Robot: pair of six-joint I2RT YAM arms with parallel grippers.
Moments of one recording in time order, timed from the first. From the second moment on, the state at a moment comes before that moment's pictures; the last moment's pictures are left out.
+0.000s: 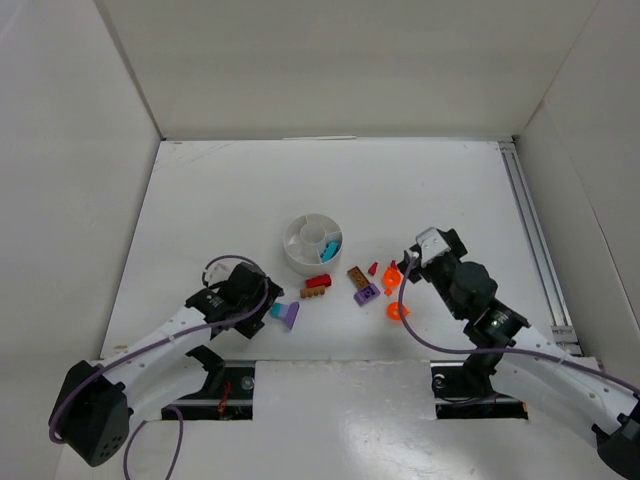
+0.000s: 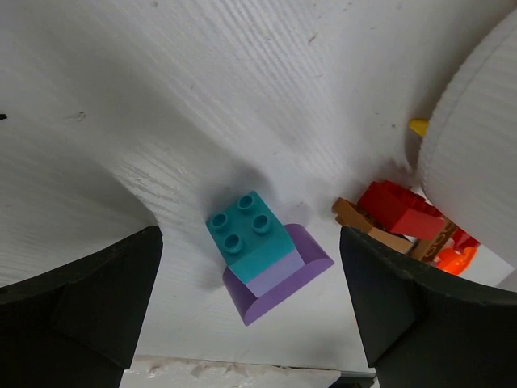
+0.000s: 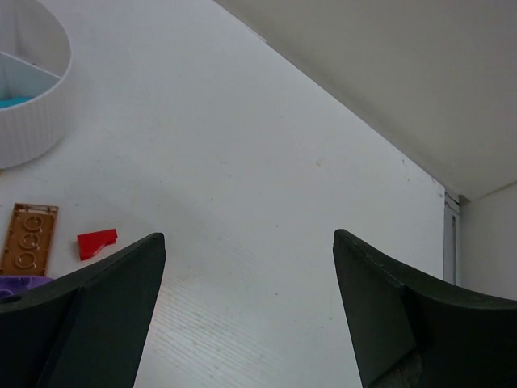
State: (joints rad) left arm -0.61 0.86 0.41 -0.60 -0.17 -1.51; right arm 0.73 0.63 0.38 0.15 0.37 -0.43
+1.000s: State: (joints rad) left arm -0.61 1.17 0.62 -0.68 -0.14 -1.47; right arm 0.73 0.53 0.36 0.03 0.52 -0.42
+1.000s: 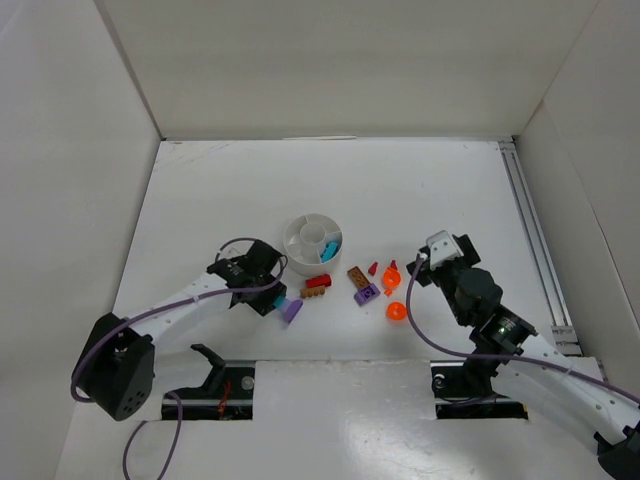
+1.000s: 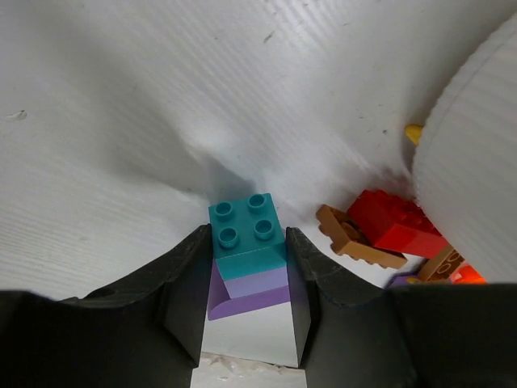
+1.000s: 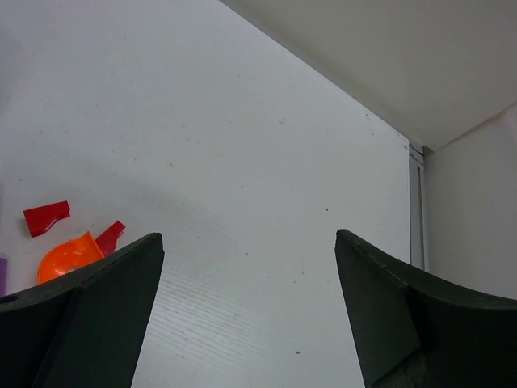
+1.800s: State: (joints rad) left arm -0.81 0.84 0.74 -0.22 -0.33 -1.16; right arm 0.74 0.71 0.63 0.08 -0.32 -0.43
